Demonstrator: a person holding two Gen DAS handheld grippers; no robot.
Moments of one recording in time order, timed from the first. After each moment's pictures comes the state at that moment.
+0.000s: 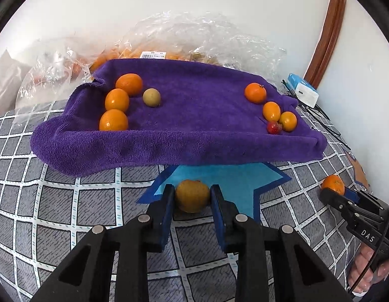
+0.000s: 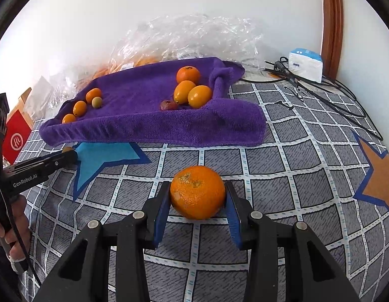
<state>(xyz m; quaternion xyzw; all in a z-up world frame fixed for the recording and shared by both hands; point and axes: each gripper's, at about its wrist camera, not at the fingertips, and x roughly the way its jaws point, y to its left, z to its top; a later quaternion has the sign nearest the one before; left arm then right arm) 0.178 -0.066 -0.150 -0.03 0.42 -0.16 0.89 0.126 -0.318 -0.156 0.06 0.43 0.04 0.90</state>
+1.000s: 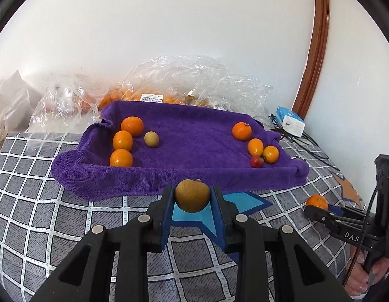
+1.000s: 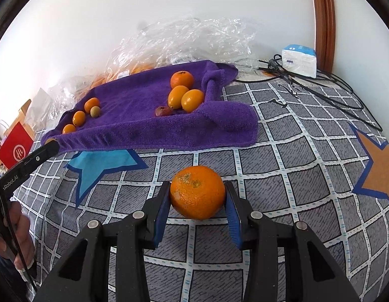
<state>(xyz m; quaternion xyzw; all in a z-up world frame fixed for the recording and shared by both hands) 0.152 -0.059 -0.121 -0.05 0.31 -0.17 0.93 0.125 -0.328 -0.154 0.10 0.43 0.04 0.90</state>
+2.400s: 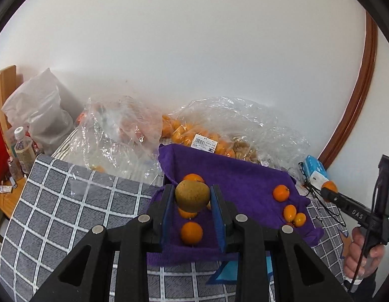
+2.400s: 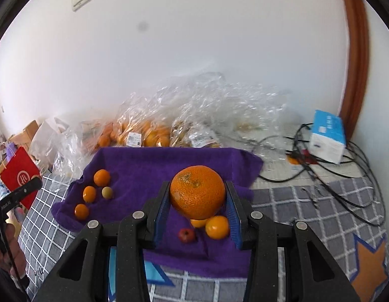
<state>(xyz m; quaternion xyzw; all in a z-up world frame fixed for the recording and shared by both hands) 0.228 0.029 -0.062 -0.12 0.32 -0.10 0.93 0.257 -0.302 -0.067 0.06 0.38 0.07 0.92</state>
